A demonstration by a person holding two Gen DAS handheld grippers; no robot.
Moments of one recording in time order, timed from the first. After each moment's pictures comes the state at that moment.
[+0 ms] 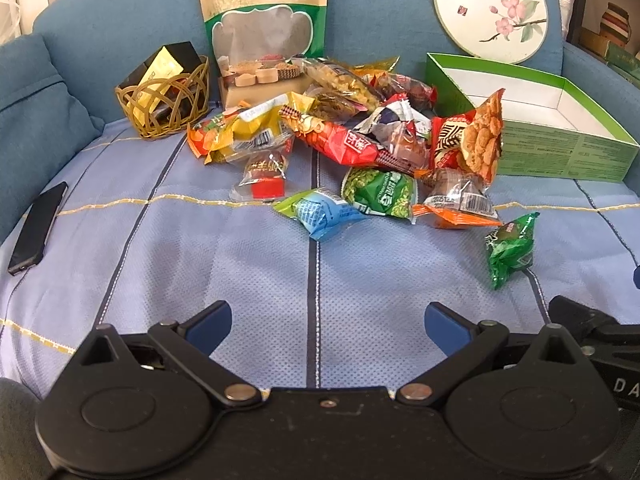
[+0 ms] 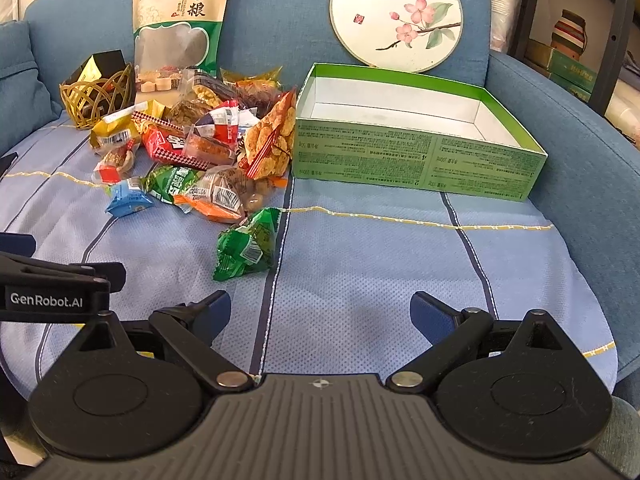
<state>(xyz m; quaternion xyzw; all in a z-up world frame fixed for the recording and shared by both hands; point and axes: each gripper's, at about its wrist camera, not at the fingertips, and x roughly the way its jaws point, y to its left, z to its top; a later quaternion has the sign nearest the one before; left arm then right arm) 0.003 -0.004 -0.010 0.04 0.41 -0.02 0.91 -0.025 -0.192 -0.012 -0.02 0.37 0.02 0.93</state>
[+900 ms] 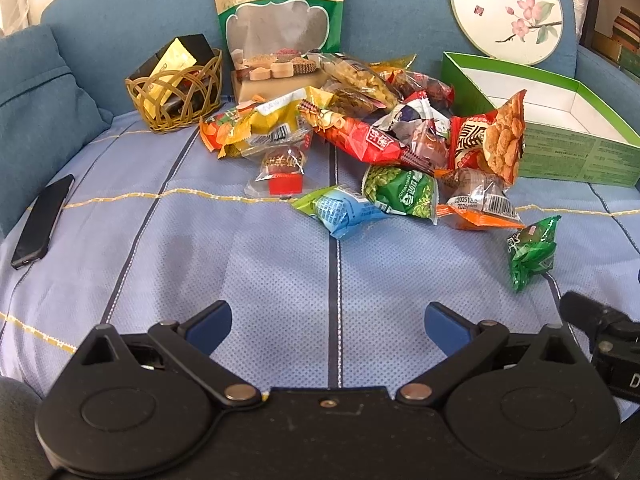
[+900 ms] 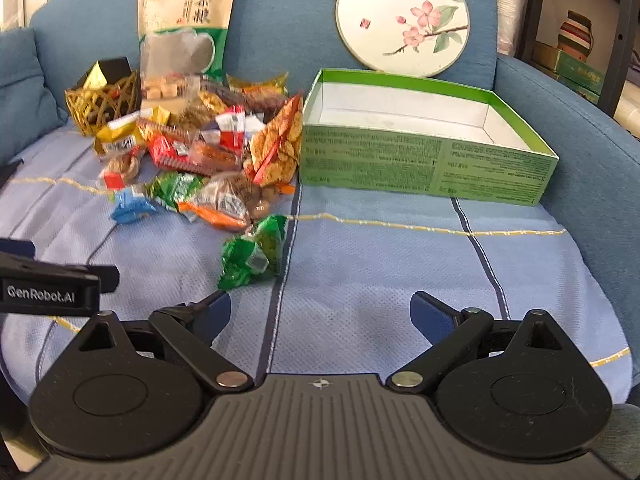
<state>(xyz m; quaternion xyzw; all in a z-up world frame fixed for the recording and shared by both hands) 0.009 0.006 -0.015 0.03 0.41 -0.01 0.91 -0.023 -0.192 -0.018 -0.01 0.34 0.03 0.94</state>
